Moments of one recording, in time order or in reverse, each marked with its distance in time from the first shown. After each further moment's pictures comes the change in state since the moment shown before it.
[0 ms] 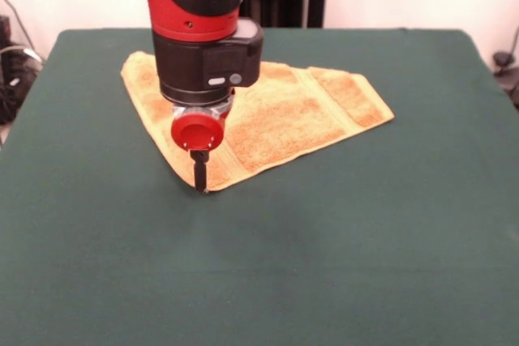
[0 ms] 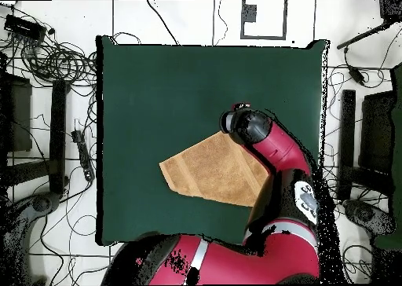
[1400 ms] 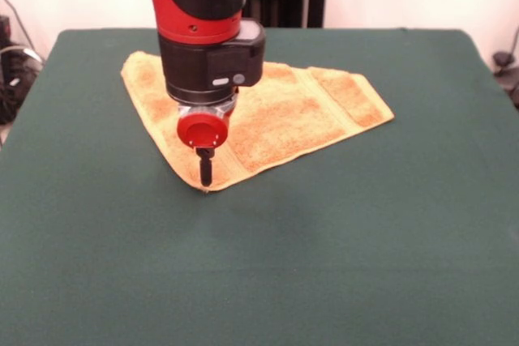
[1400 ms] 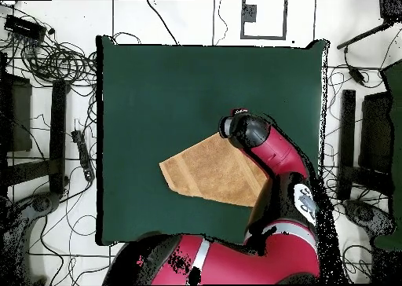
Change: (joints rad) arm -0.006 0.000 0.009 0.030 0.000 0.000 0.000
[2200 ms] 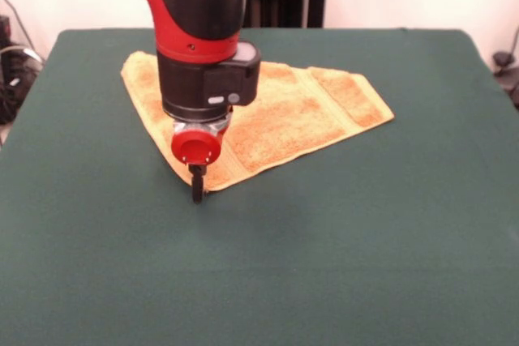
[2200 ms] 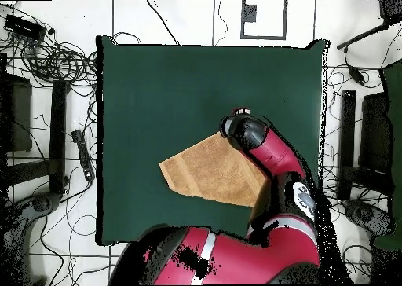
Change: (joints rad) arm -0.017 0.038 0.028 0.000 0.000 -0.112 0.000
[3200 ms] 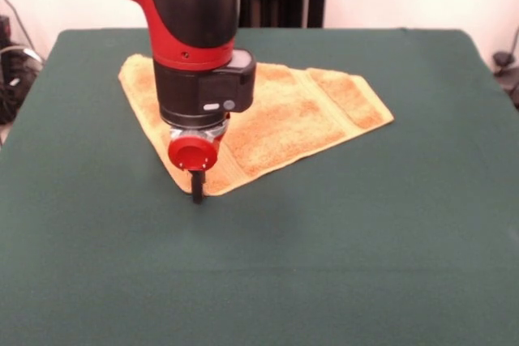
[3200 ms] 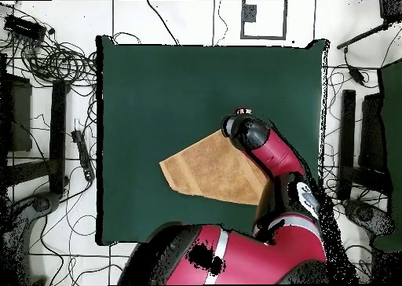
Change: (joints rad) arm -0.028 0.004 0.032 0.004 0.000 -0.015 0.000
